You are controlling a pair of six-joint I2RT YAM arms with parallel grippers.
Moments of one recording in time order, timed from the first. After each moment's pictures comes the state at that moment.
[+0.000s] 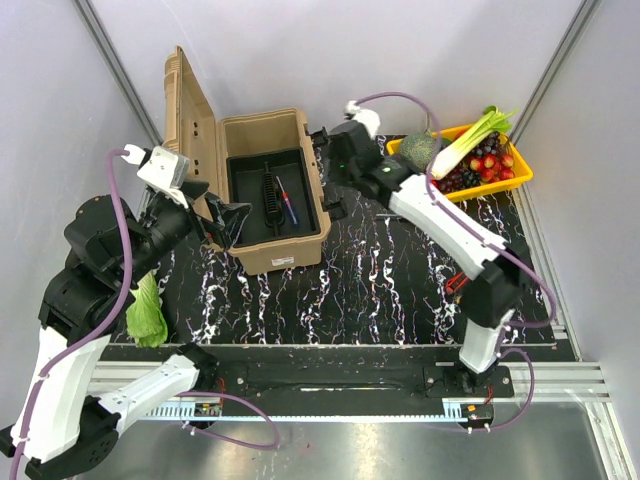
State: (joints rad) left arm -0.55 0.84 1.53 -0.78 0.03 -0.07; right arm 0.73 1.87 1.90 -0.63 0.35 0.56
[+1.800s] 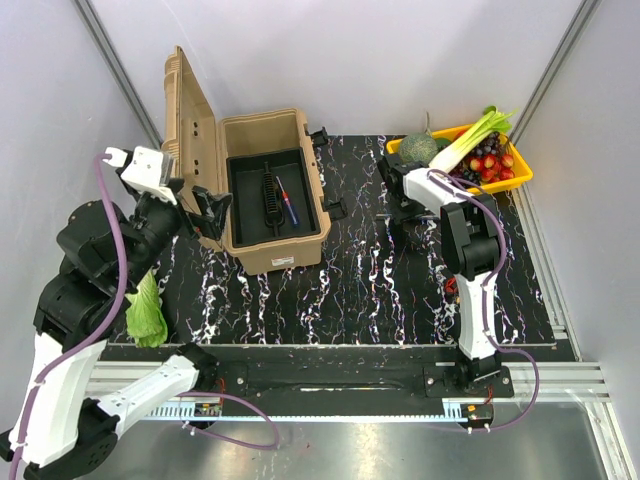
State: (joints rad) left arm -0.55 0.83 1.53 -0.78 -0.16 -0.04; right arm 0.34 2.20 1.71 -0.88 0.47 1.70
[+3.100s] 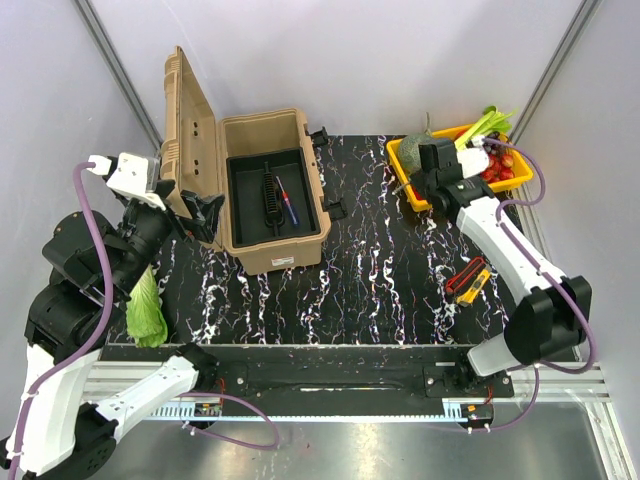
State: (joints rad) left arm -0.55 0.79 1.52 -0.77 -0.19 -0.04; right arm 0.34 1.52 1.37 -0.61 0.46 1.25
